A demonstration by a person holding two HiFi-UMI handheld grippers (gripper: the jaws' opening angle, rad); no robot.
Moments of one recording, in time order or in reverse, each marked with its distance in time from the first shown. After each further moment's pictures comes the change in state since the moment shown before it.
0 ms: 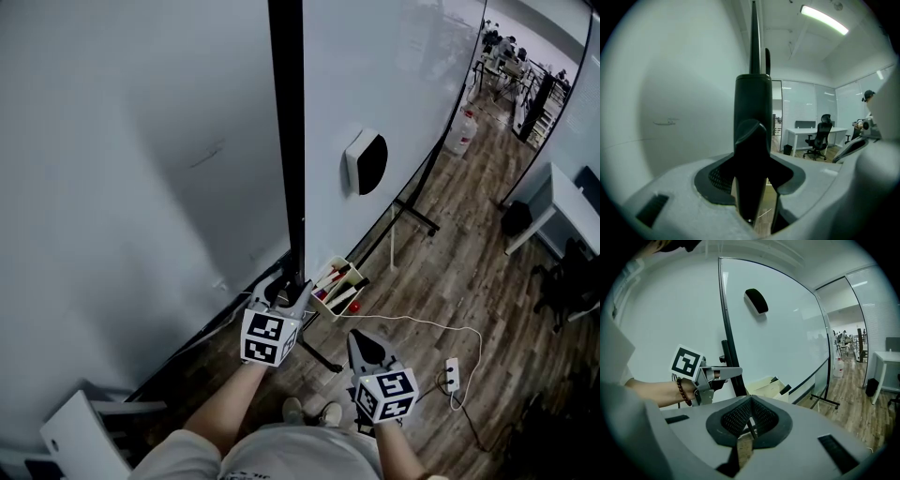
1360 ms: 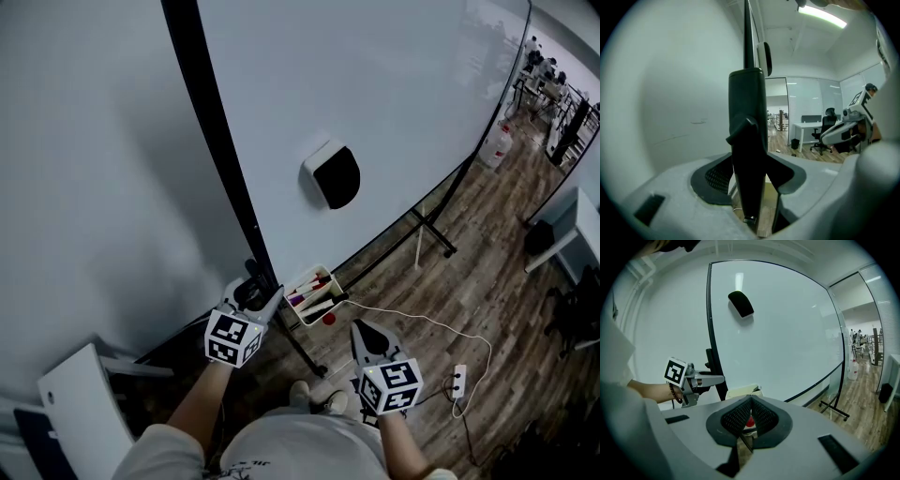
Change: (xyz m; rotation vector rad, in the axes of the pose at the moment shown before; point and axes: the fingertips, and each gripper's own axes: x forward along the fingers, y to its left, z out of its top) left arm -0.163 0.057 -0.047 0.031 0.035 0.109; right arm -0.015 0.084 -0.014 -0.068 0.017 0.145
